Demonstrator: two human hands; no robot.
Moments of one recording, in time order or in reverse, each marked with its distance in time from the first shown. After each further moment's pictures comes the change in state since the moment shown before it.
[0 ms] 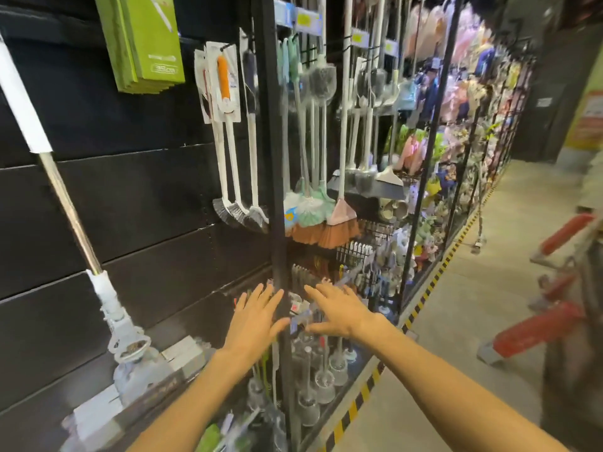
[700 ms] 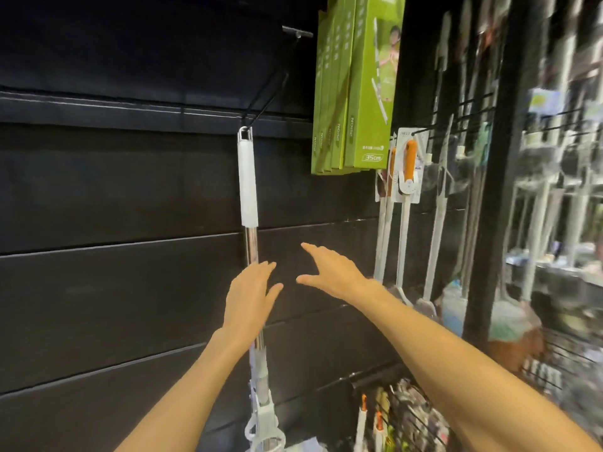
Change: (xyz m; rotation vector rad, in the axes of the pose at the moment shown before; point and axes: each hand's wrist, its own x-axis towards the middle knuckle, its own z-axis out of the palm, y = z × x) left_hand 0.015 -0.318 -0.208 -0.058 0.631 -0.392; right_hand 0.291 -0.292 -0.212 0.252 0.373 -0.315
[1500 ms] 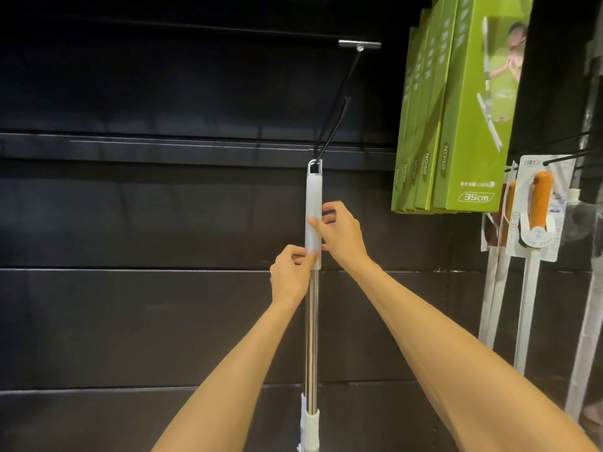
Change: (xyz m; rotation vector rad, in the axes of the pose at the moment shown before) left_hand 0.141 -0.024 -0.015 -0.536 0.416 -0.437; right_hand 0.192 -0.086 -0.021 0.854 0.386 -0.185
